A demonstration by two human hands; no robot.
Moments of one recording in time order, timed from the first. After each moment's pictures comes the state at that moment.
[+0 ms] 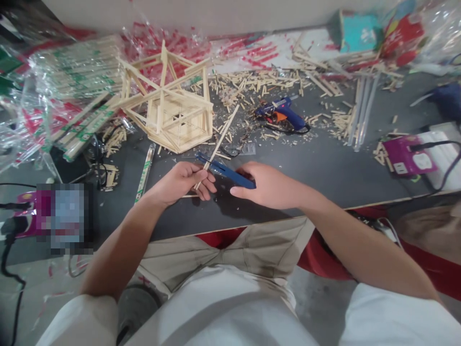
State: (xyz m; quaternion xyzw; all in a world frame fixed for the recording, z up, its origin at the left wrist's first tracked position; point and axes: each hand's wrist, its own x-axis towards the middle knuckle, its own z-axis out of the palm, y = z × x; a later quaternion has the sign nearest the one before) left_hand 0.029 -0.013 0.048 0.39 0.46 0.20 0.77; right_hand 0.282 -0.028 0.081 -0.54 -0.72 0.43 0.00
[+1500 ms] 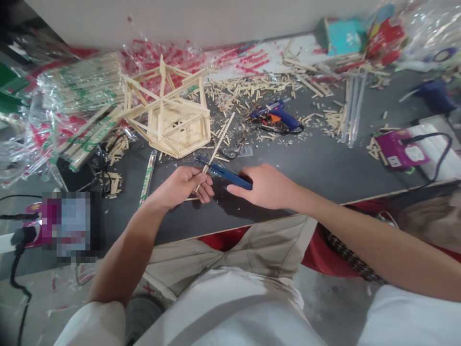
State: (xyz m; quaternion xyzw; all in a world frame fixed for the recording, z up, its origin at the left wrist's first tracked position) left_hand 0.024 -0.013 0.051 0.45 0.49 0.17 0.73; right_hand 0.276 -0.033 0.071 -0.56 -0.77 0.31 -0.03
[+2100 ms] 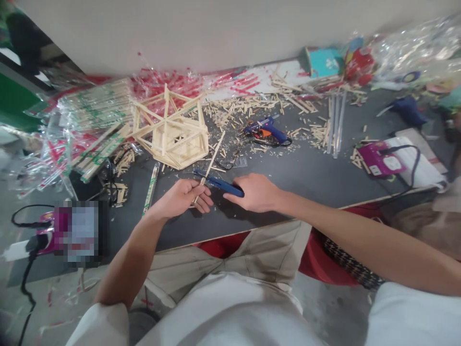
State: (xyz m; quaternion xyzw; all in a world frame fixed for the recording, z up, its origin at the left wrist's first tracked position) left_hand 0.022 -0.017 0.054 0.44 0.49 0.16 0.74; right_hand 0.272 -0.024 0.068 -0.53 -0.80 0.27 -0.10
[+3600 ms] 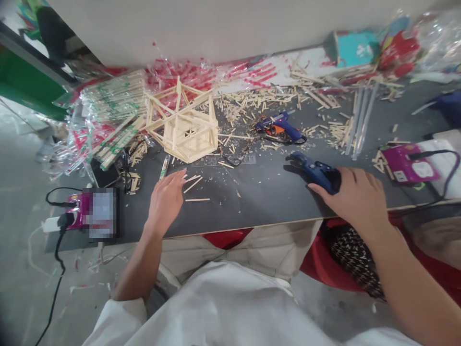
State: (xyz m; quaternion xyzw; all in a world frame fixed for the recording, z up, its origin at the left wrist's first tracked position) left_hand -0.024 -0.058 0.029 0.77 0.61 0.17 0.07; right_hand 0.458 -0.084 -0.010 -0.76 -0.64 -0.11 0.00
